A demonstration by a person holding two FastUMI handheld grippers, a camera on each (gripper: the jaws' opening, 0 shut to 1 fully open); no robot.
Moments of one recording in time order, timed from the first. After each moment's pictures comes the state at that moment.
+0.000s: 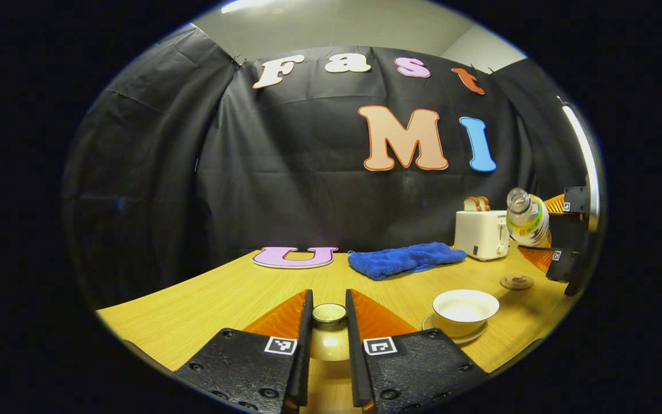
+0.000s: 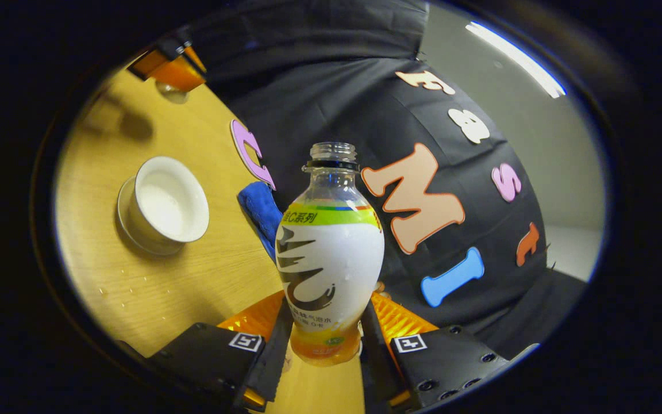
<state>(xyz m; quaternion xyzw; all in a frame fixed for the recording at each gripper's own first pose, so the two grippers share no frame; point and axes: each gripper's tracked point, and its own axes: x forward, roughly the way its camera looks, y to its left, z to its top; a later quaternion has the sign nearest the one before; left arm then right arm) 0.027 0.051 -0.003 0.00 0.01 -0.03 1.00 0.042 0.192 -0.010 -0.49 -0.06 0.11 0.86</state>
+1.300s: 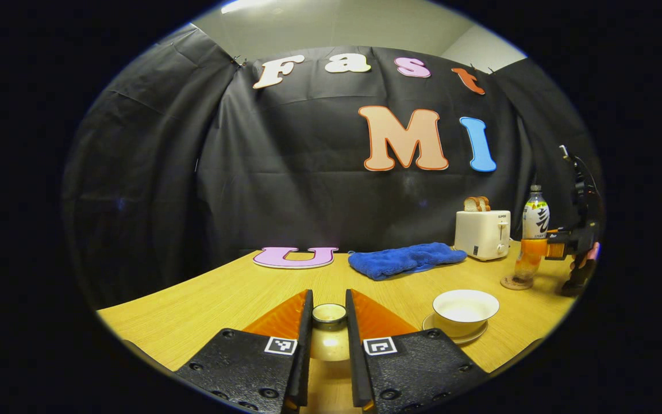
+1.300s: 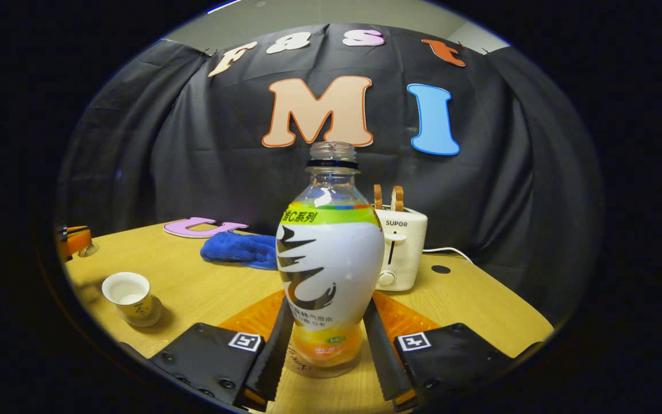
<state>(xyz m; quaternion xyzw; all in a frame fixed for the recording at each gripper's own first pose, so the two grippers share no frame) 0.027 0.051 -0.002 0.00 0.01 -0.02 1.00 0.104 0.106 -0.061 -0.06 0.07 0.10 0.99</state>
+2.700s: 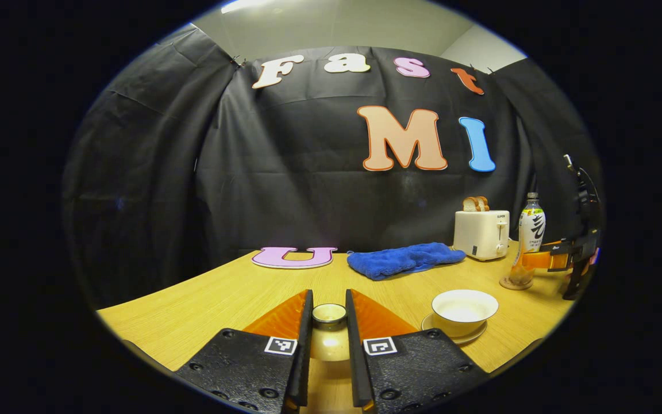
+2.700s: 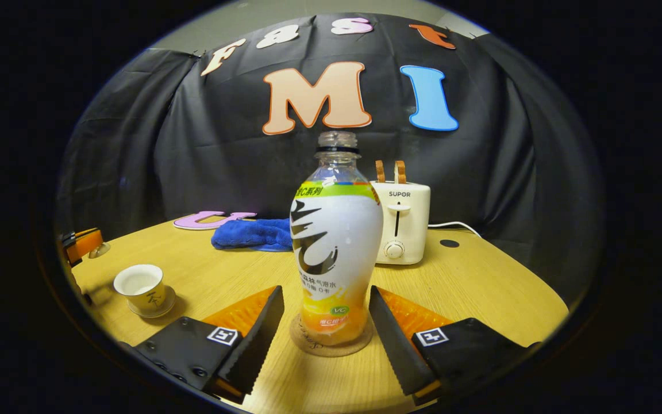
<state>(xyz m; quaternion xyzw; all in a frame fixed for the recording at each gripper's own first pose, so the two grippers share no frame) 0.027 0.050 -0.002 0.00 0.01 -0.03 1.00 0.075 0.104 -0.084 -0.03 0.10 0.12 0.99</state>
